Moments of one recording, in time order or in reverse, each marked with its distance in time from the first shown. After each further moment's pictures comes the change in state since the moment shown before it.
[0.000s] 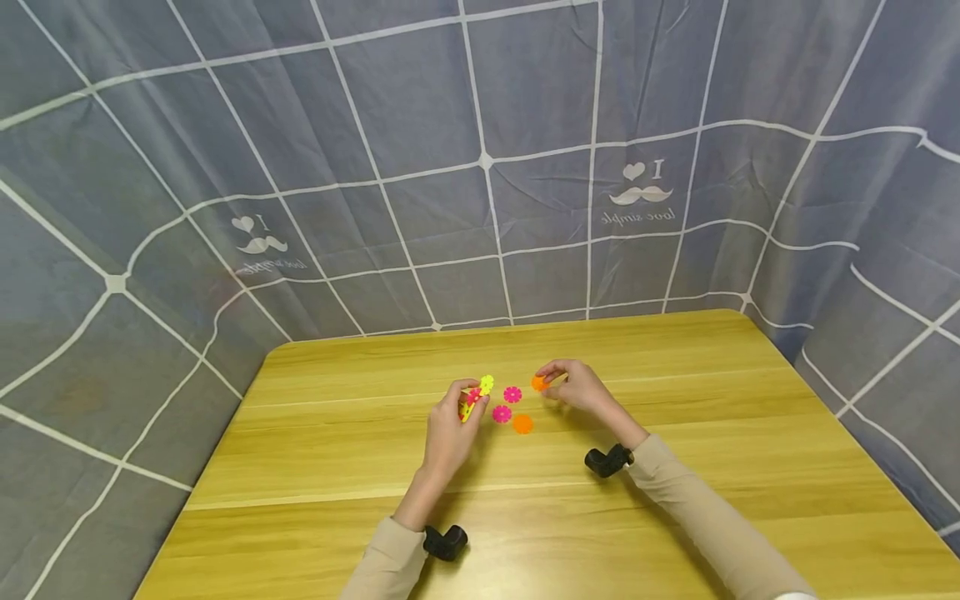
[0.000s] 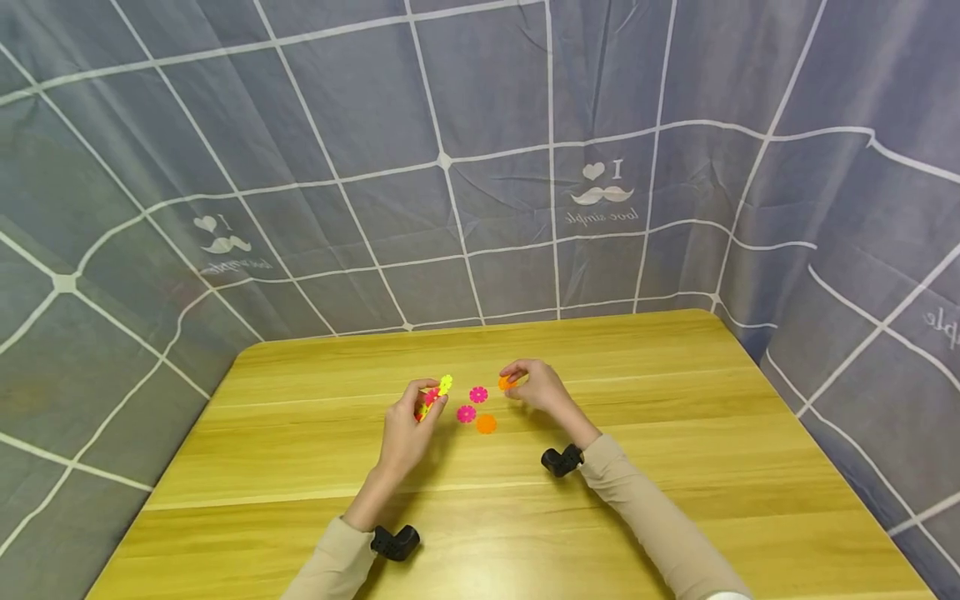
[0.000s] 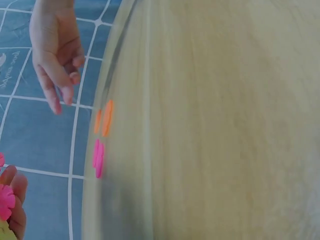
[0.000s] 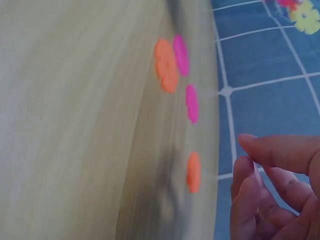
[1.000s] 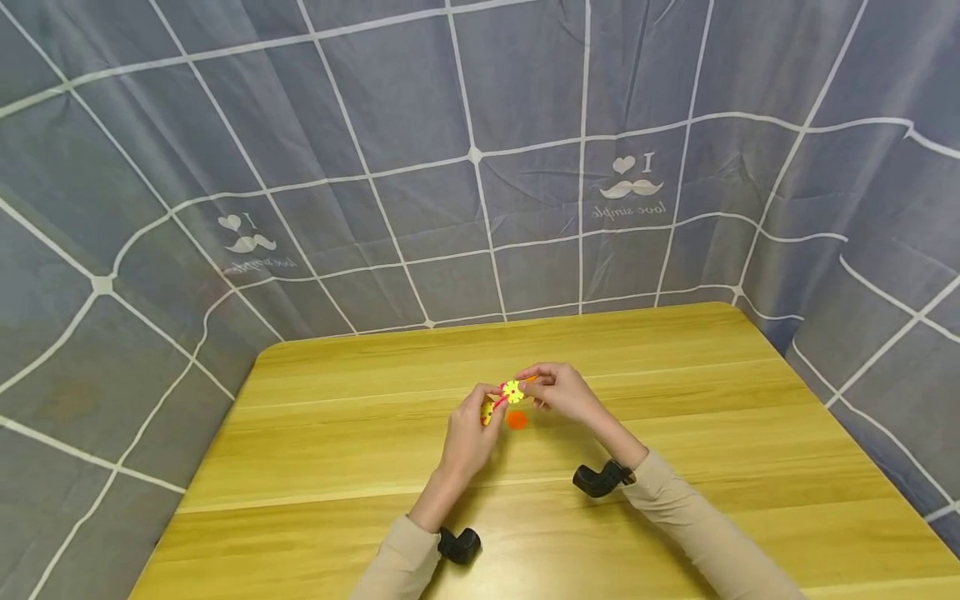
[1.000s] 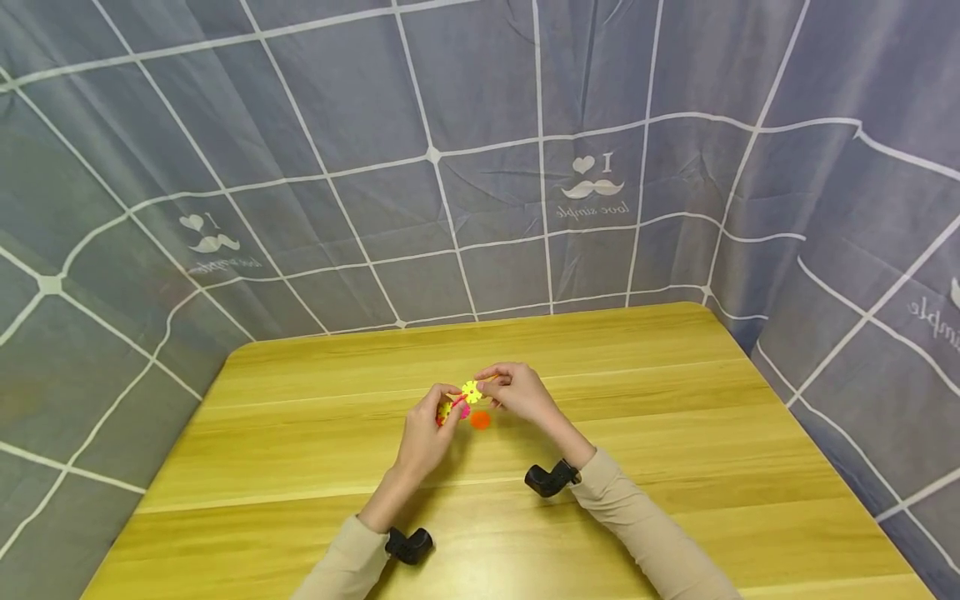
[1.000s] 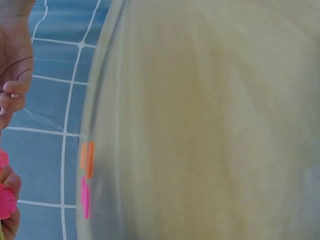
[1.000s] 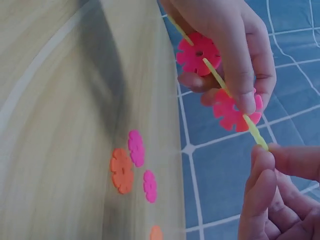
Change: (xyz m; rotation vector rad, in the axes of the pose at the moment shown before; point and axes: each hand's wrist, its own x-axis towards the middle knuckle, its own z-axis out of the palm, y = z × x) left_hand -0.008 0.013 0.028 0.041 -0.077 0.139; right_hand -0.028 -0.031 0.006 0.257 -0.025 -0.004
